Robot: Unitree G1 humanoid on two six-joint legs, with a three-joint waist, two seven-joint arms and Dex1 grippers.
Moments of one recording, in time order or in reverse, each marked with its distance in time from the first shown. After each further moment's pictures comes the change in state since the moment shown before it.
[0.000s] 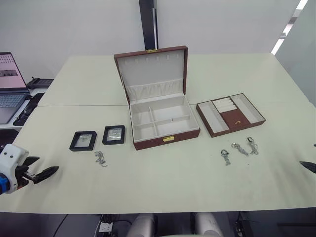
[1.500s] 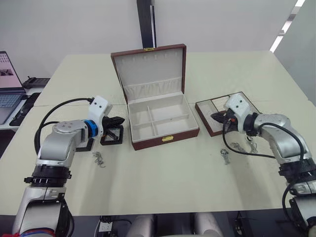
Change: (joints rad) left arm -0.600 -0.310 -0.476 -0.362 0.032 0.500 0.283; right arm -0.794 0.474 0.709 -0.234 -0.091 0.450 -0.374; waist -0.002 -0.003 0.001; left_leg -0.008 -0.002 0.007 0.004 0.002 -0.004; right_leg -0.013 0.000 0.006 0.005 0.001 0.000
